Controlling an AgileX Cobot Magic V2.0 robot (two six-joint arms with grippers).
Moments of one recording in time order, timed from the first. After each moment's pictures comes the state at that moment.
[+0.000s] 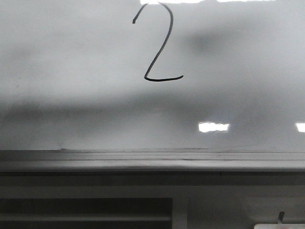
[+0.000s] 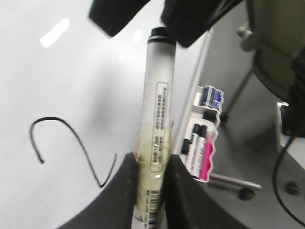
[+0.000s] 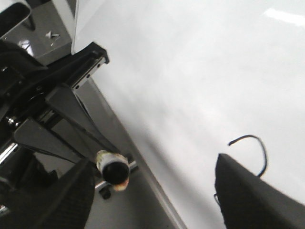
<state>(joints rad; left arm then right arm) -0.64 0.95 -0.83 -0.98 0.62 1.22 0.40 1.00 -1.04 0.98 0.80 -0.88</state>
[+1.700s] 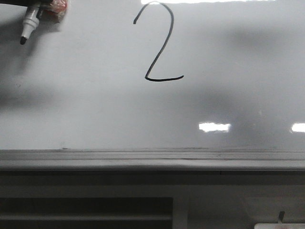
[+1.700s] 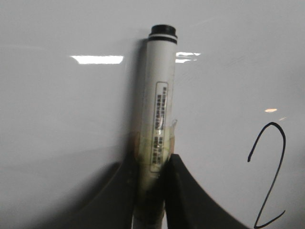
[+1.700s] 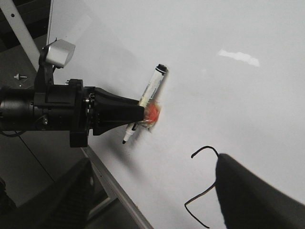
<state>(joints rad) -0.65 1.05 -0.66 -1.49 -0.09 1.19 0.32 0.86 -0.98 0.98 0.72 -0.86</state>
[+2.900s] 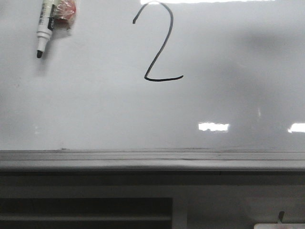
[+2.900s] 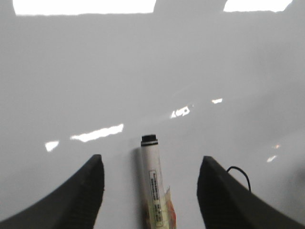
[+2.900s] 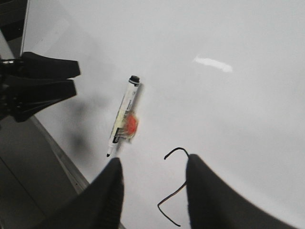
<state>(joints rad) -0.65 0.77 -0.66 -1.28 -0.06 1.23 0.28 0.81 -0.97 0.90 0.68 -0.81</state>
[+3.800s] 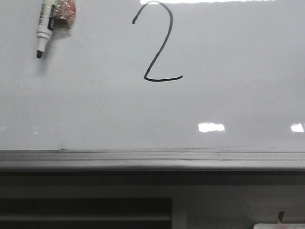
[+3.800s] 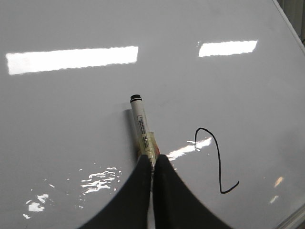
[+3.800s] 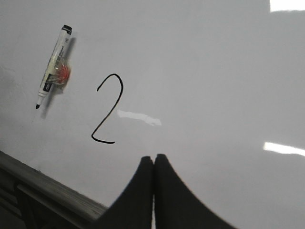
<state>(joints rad) -0.65 0.15 -0.27 -1.20 0.01 1.23 0.25 0.05 -0.22 0.88 0.35 -0.85</state>
